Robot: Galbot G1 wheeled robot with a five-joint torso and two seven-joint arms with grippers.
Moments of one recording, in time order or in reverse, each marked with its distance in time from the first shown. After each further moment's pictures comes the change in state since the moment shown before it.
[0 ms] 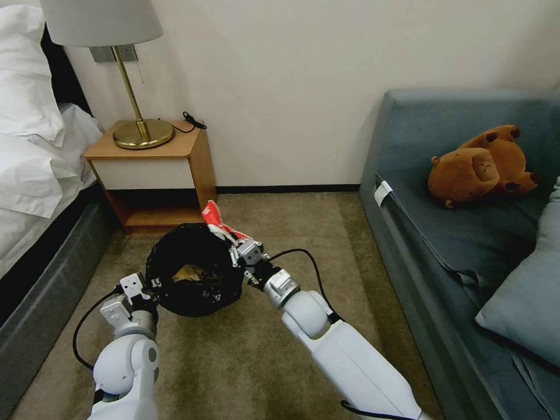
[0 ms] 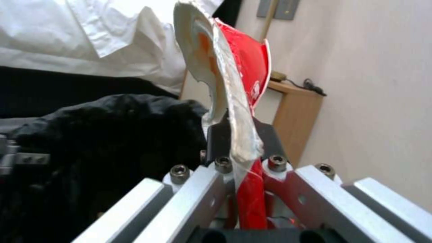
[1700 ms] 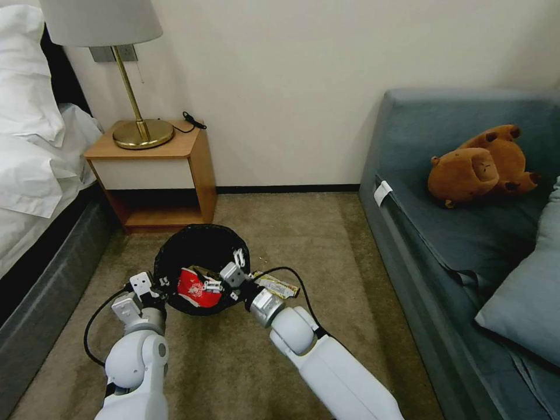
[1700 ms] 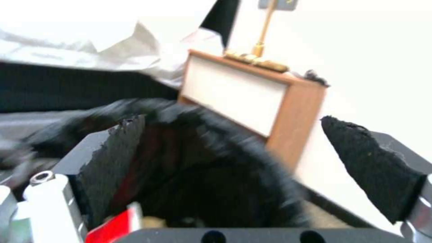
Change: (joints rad) left arm -0.017 -0.011 0.009 0.035 0.024 -0.004 -0.001; right arm -0.047 0.047 0.025 -0.020 -0.059 -0.013 -0.027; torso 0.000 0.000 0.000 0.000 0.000
